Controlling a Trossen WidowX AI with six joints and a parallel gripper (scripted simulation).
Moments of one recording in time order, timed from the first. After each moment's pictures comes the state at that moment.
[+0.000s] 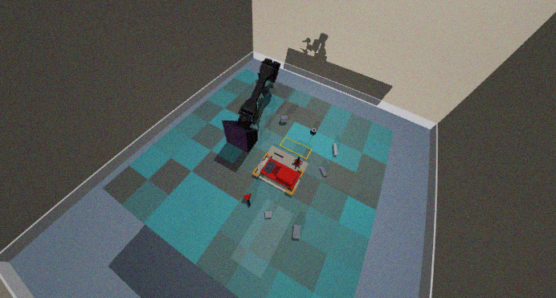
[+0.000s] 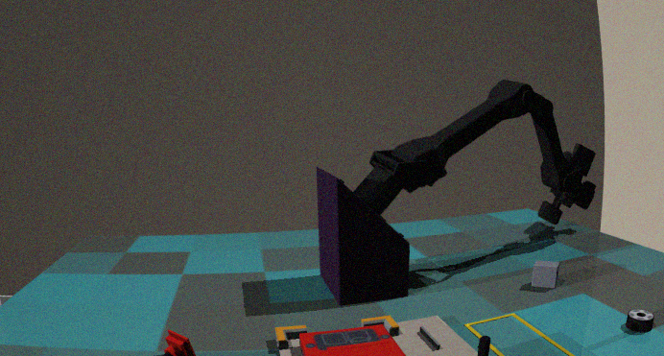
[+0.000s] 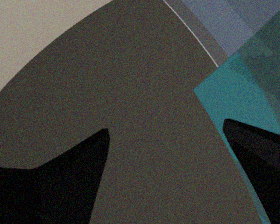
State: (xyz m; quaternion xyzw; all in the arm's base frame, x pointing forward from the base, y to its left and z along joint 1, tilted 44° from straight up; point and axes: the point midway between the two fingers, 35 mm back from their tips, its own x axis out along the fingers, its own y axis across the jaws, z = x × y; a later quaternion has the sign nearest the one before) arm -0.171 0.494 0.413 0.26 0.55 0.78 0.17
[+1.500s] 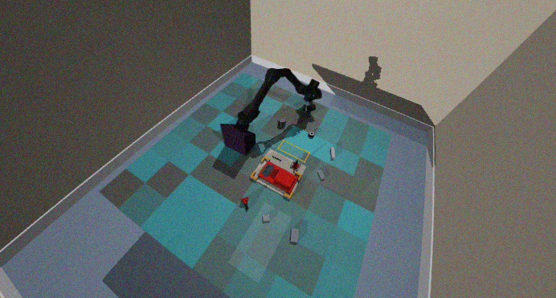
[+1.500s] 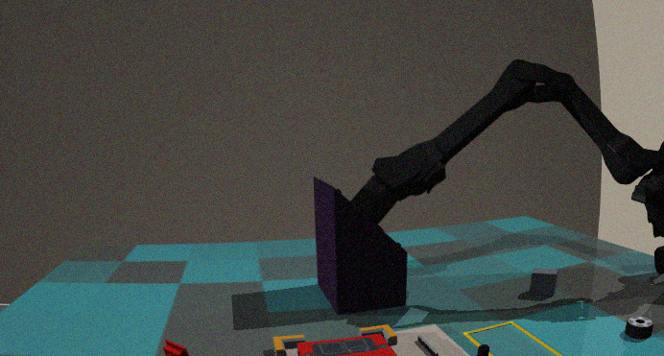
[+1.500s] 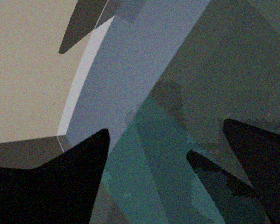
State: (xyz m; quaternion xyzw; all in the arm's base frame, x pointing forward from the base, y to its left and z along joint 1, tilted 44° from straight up) arm 0.275 0.431 0.354 0.31 0.33 0.60 0.66
